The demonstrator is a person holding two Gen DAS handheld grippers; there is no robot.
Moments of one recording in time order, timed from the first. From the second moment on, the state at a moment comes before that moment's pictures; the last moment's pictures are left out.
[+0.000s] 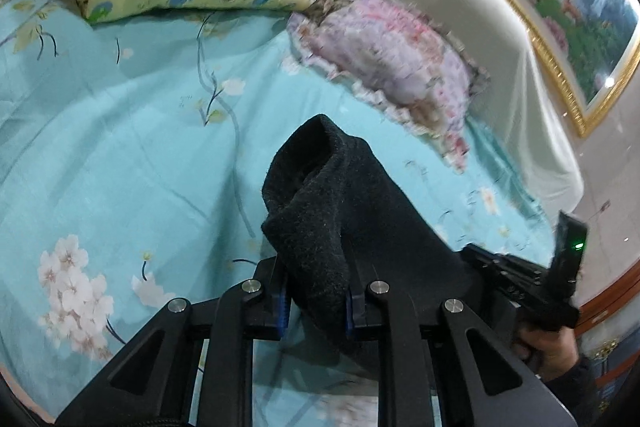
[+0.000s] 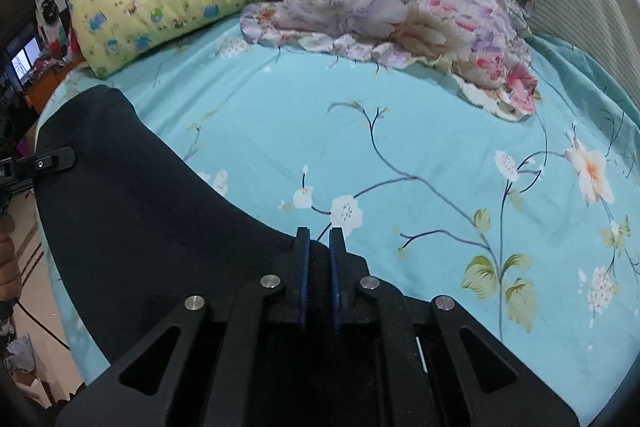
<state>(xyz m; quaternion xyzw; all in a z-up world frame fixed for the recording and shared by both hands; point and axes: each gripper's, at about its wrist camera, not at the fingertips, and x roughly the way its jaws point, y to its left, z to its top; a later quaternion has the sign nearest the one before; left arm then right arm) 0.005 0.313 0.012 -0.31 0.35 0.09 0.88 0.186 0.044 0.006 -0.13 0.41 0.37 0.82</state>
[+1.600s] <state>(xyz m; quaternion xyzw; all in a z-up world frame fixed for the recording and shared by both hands) 0.052 0.142 0.037 -0.20 0.40 -0.02 0.89 0.081 -0.186 0.007 0.13 0.43 0.21 0.87</state>
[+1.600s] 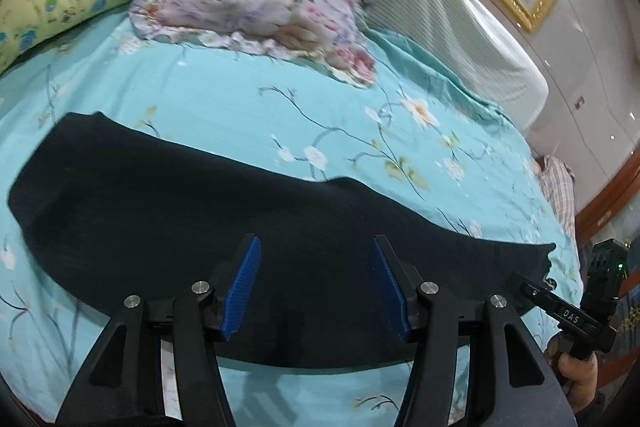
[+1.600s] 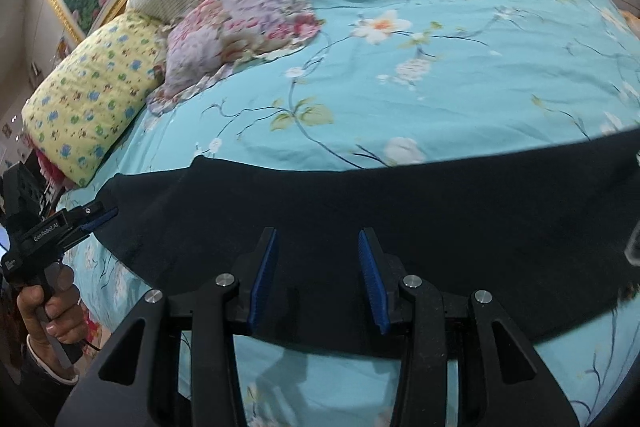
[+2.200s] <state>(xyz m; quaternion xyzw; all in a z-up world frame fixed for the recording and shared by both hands) 0.083 0.045 0.041 -0.13 0.43 -0.12 0.89 0.040 -0.279 0.000 0.20 0.41 0.13 0.88</state>
